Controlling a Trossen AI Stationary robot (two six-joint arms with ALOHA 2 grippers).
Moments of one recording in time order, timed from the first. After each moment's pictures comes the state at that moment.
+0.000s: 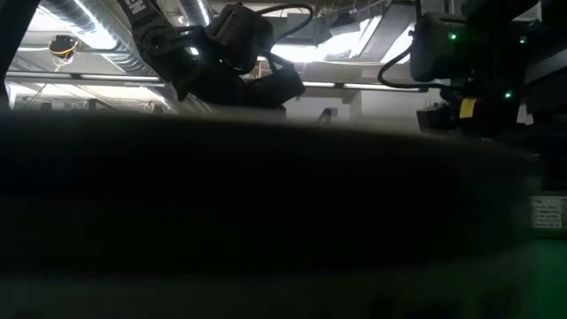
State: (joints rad) left arm 0.04 1.86 0.91 0.46 -0.53 0.43; right arm 0.14 1.46 0.76 -0.83 0.24 0.15
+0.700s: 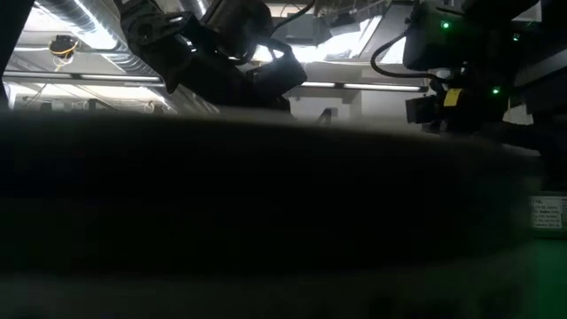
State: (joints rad) left arm -0.04 1.86 0.91 0.46 -0.53 0.42; right arm 0.14 1.46 0.76 -0.70 0.23 0.15
